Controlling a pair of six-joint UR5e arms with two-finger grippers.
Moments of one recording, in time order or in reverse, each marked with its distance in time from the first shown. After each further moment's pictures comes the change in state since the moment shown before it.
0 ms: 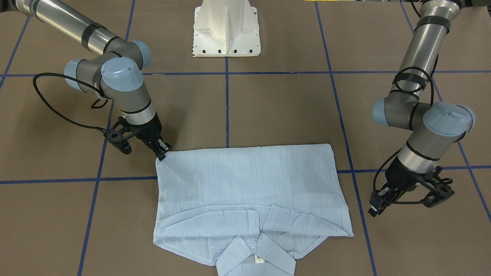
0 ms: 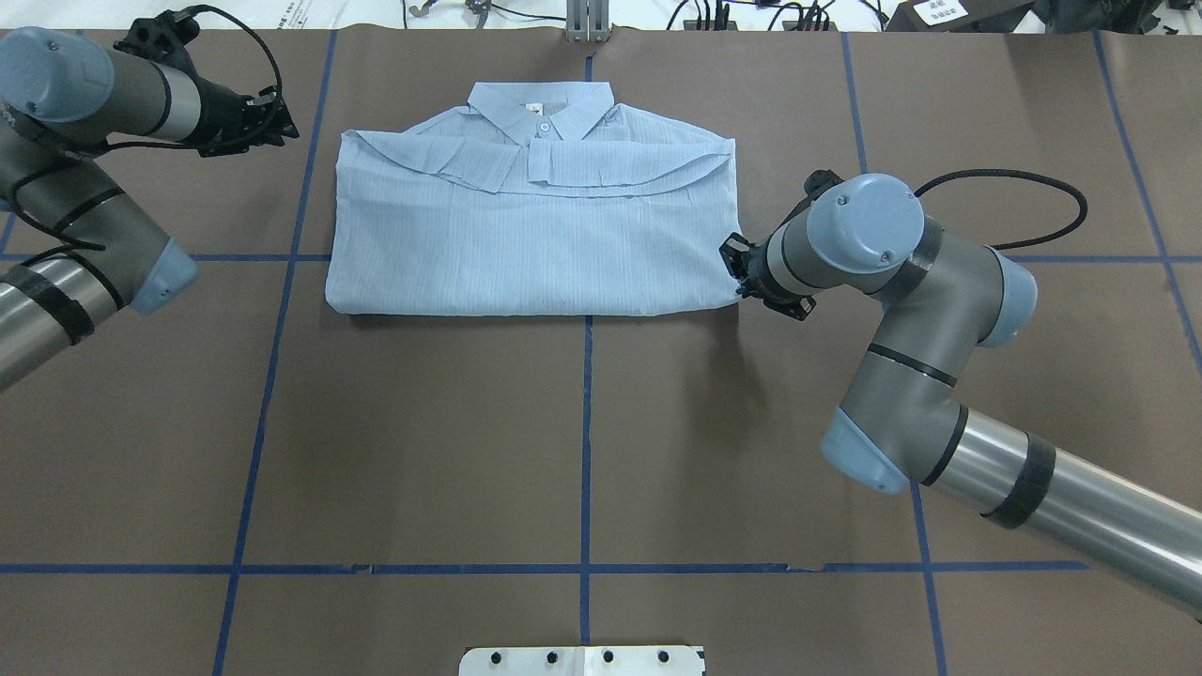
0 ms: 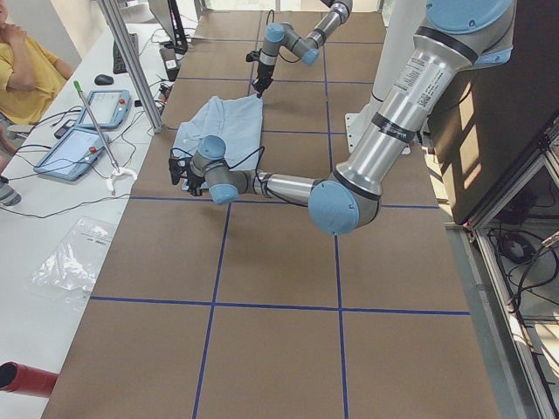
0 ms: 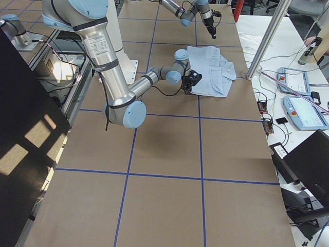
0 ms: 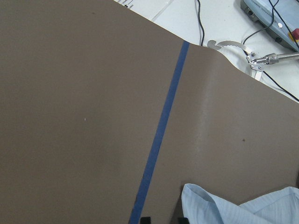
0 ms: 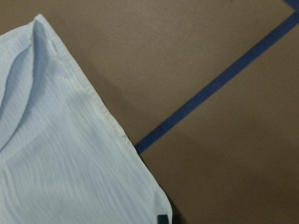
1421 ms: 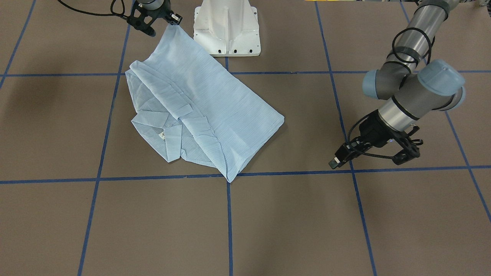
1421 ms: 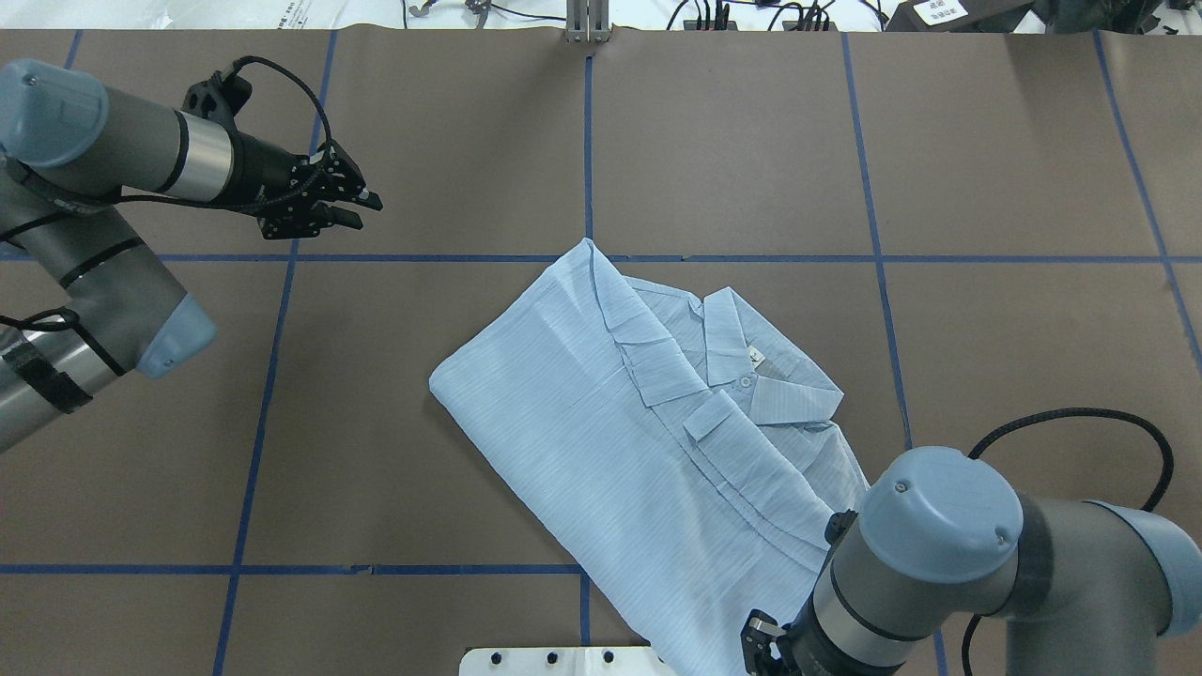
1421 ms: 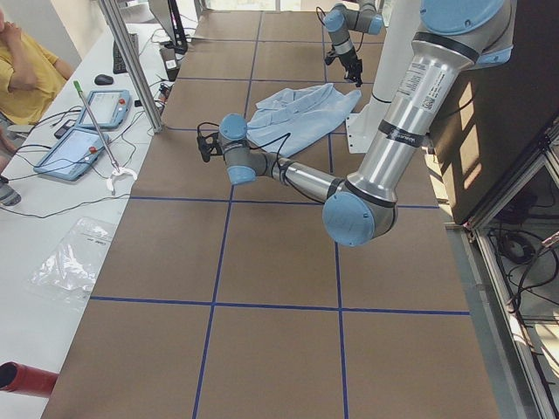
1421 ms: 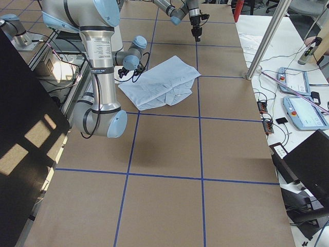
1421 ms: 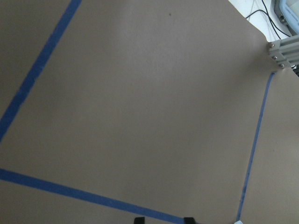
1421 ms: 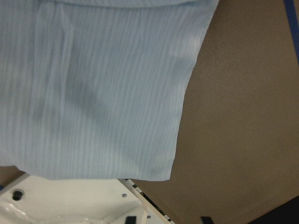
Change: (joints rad) left arm 0.125 0.119 -0.365 0.012 -0.233 -0.361; right arm -0.398 -0.282 0.574 -0.359 0.420 0.182
